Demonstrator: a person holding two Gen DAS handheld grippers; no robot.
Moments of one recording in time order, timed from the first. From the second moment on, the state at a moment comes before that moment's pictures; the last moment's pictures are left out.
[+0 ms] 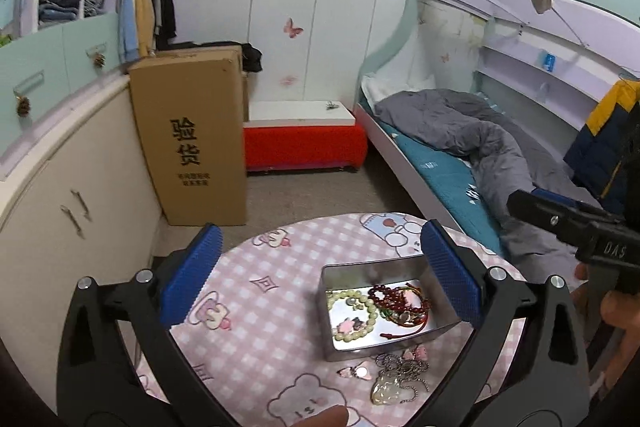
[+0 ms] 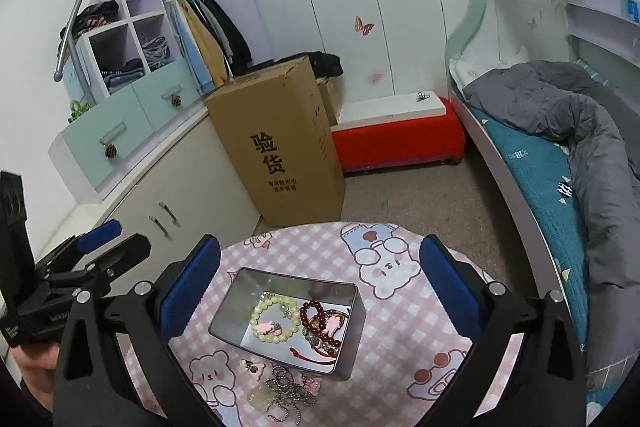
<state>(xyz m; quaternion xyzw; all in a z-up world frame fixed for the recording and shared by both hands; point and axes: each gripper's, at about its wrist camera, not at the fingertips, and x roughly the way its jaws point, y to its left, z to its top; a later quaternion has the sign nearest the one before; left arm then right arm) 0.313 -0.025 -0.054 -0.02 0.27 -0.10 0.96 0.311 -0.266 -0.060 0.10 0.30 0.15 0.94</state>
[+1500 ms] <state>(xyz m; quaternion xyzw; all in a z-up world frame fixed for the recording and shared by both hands) 0.242 -0.026 -0.144 0.04 0.34 -0.10 0.93 0.209 -0.253 -0.127 0.04 0.34 0.14 0.93</state>
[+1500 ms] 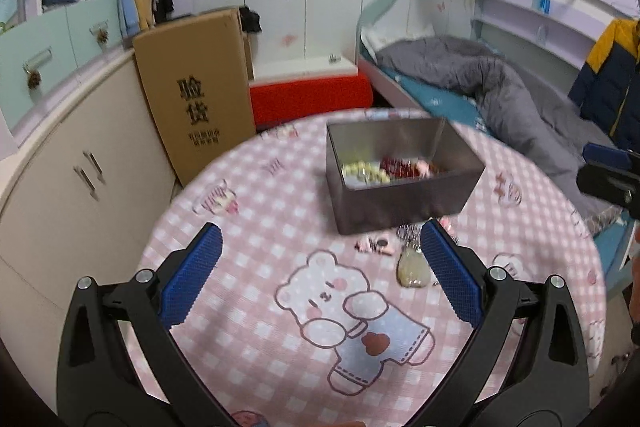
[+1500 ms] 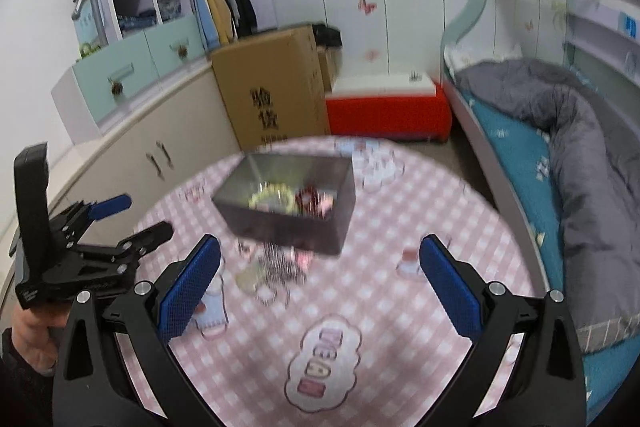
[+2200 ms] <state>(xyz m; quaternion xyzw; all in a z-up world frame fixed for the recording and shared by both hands) 0.299 -0.055 -0.216 0.05 0.43 -0.15 0.89 0.238 -0.227 -0.193 0.04 0.41 0.18 0.89</state>
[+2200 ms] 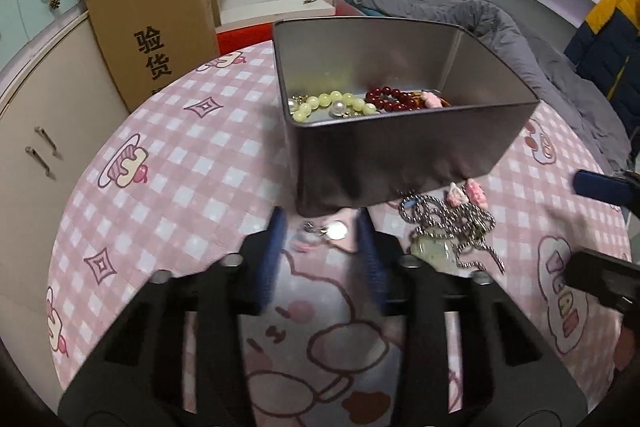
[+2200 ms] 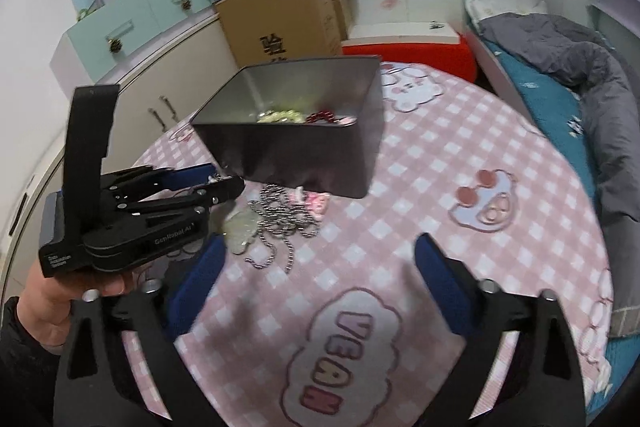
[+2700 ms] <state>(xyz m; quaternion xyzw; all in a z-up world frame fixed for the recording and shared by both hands) 0.289 -0.040 -0.213 0.03 0.42 -0.17 0.89 0.264 -0.196 -0.214 0.05 0.43 0.18 0.88</state>
